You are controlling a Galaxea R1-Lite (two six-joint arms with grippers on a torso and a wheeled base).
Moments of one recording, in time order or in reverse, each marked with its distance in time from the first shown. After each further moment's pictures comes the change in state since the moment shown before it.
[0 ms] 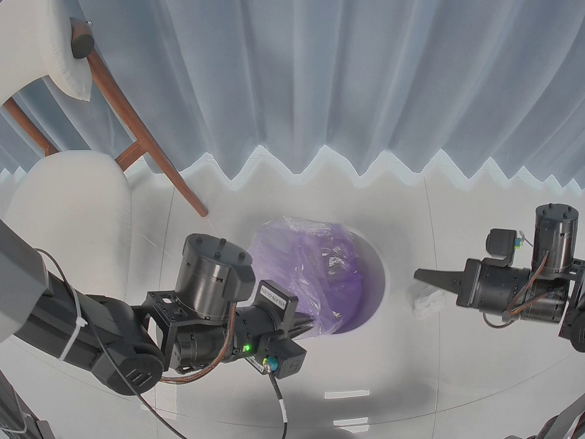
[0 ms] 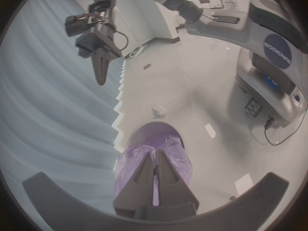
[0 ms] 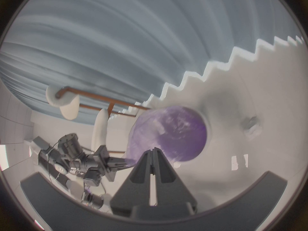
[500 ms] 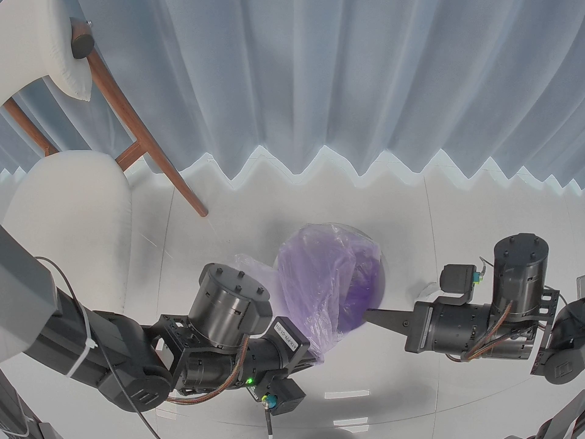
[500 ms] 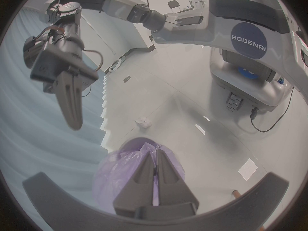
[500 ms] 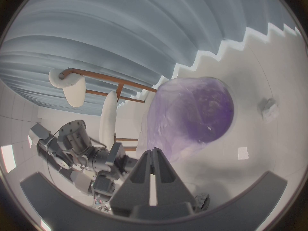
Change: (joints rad) left arm -0.056 0.012 0.039 0.082 -0.039 0.161; right arm 0.260 0.104 0.022 -0.093 -0.121 0.100
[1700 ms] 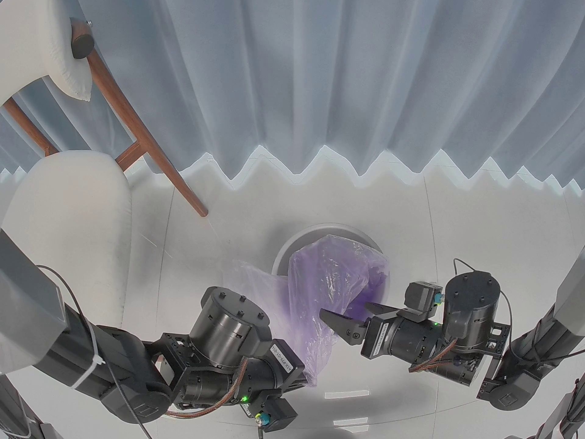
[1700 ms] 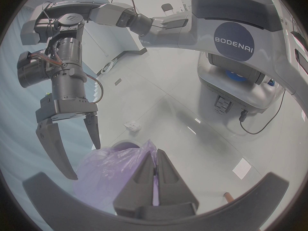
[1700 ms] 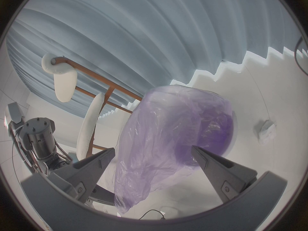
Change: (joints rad) left arm -0.018 0.011 0.074 -0.004 -0.003 0.010; right arm 0.058 0.303 0.076 -0.480 -0.242 -0.134
